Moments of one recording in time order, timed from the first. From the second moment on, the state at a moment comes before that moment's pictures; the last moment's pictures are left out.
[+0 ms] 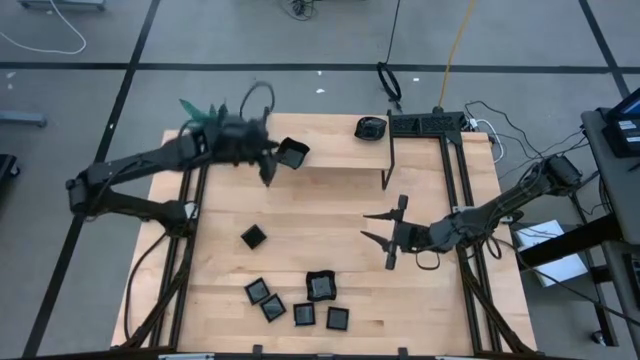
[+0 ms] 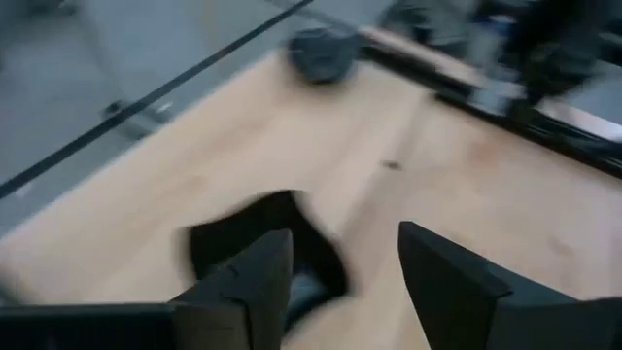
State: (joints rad) left arm 0.39 1.14 1.09 -0.45 -0.02 -0.17; right arm 0.47 1.13 0.59 0.43 0.70 -0.27
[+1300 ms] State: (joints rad) left arm -0.28 1.02 0.13 0.94 -0.34 0.03; right arm 0.31 1.93 1.18 -0.14 0.10 0.02
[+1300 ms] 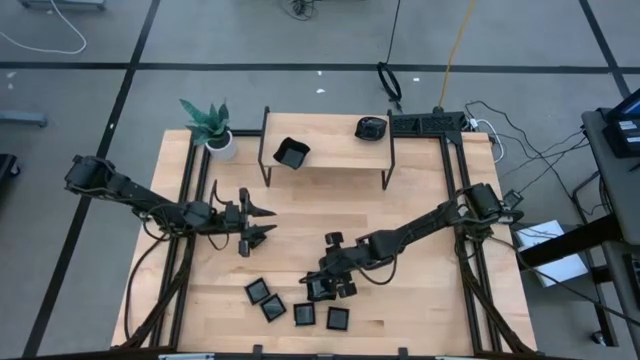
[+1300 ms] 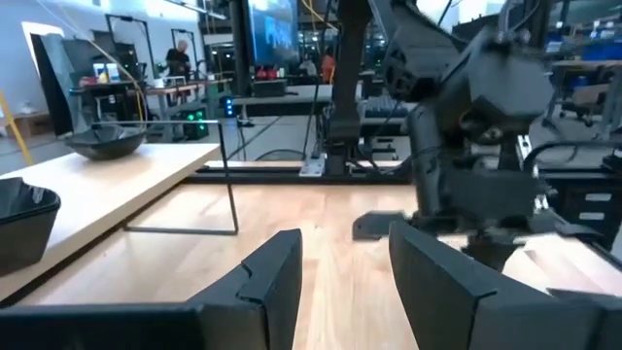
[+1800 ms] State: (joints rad) left arm -0.28 1.01 0.13 0.94 -0.34 0.02; right arm 0.31 1.93 1.18 -0.14 0.05 0.02
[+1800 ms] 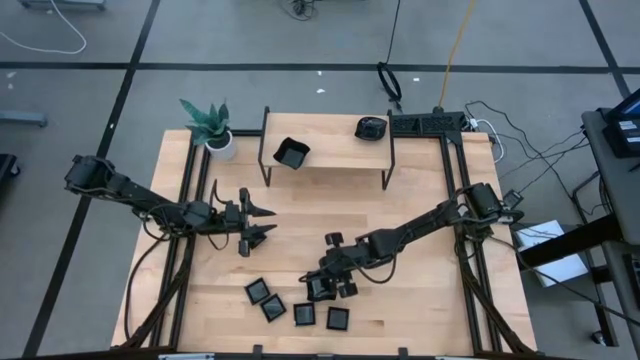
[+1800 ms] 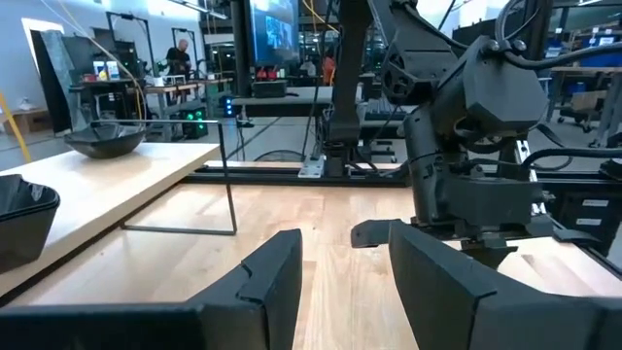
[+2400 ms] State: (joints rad) left arm -0.28 1.01 0.13 0.94 -0.34 0.02; right arm 0.30 1.94 1.18 -0.16 0.05 0.02
